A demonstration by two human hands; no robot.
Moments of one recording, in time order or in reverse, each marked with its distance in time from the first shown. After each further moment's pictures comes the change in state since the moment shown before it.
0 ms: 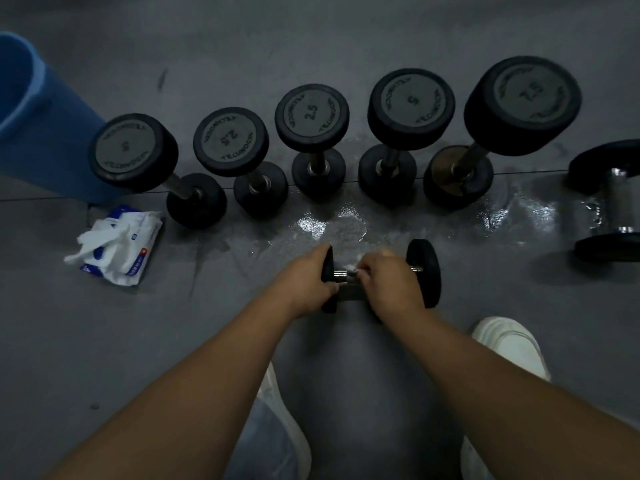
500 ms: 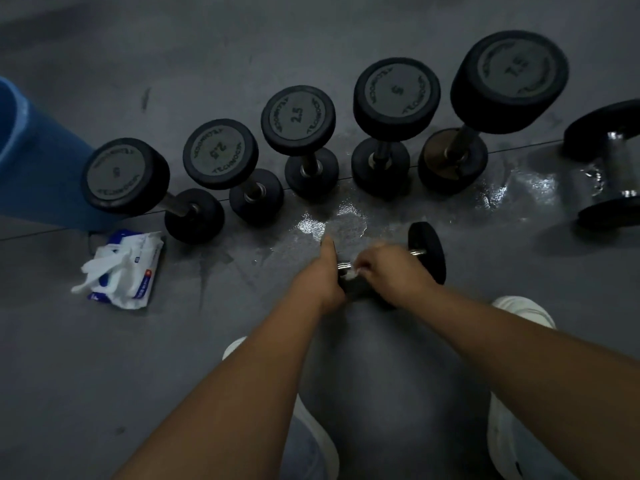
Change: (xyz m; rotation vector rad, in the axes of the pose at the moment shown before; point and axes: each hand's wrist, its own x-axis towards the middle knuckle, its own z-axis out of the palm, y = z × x) left_hand 0.012 0.012 0.011 0.108 -0.085 -0.087; right_hand 0.009 0.004 -0.009 -0.010 -0.168 -0.075
